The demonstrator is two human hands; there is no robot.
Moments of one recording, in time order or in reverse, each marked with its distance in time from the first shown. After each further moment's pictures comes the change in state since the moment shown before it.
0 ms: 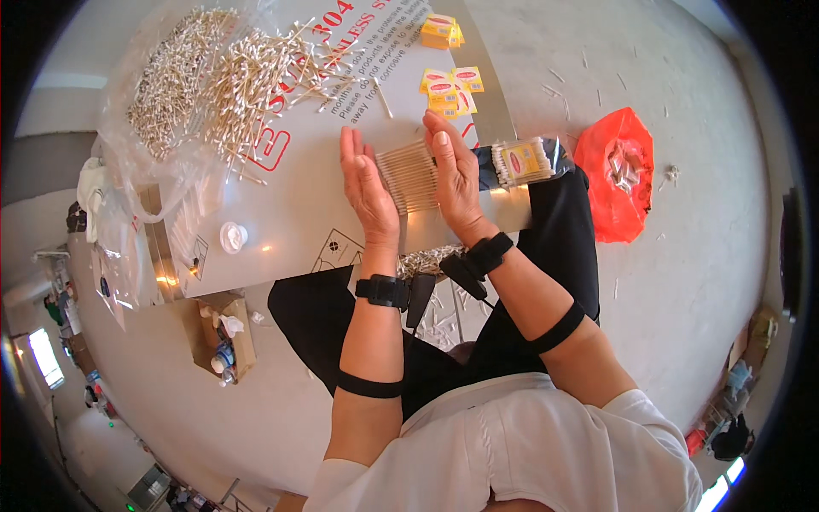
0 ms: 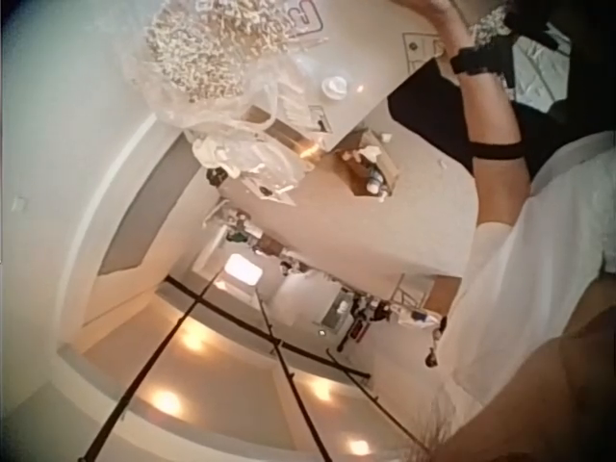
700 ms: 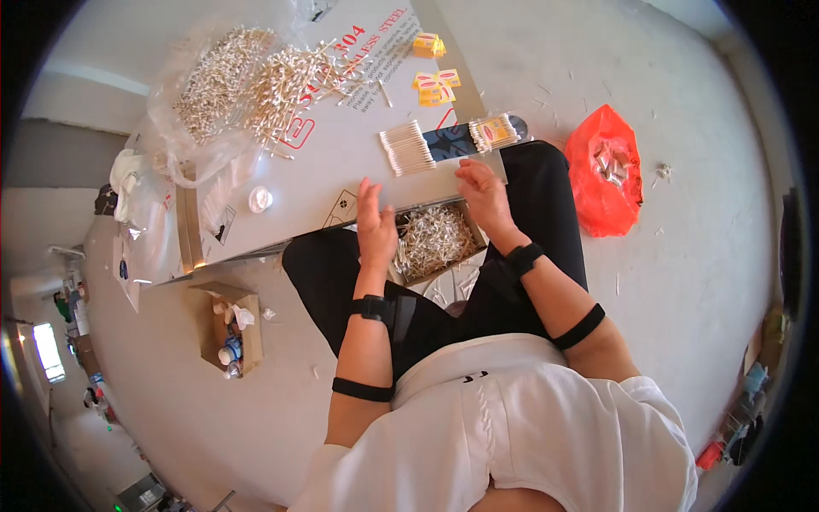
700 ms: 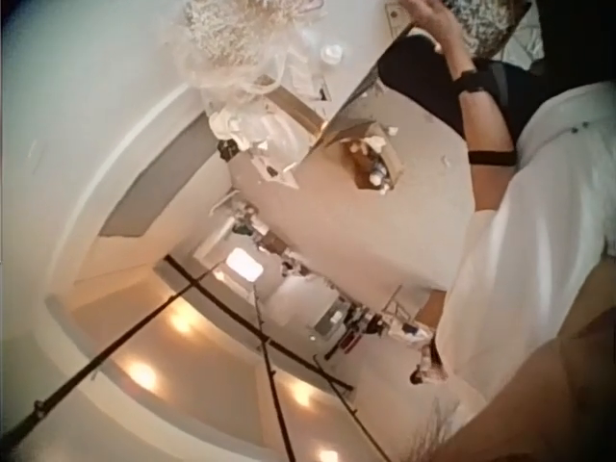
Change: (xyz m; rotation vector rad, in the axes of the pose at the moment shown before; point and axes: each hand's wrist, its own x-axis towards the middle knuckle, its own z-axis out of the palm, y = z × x) left_hand -0.100 0.026 -0.070 0.778 -0.280 0.085; right_hand -0.085 -0.029 -0.090 -0.340 -0.084 0.081
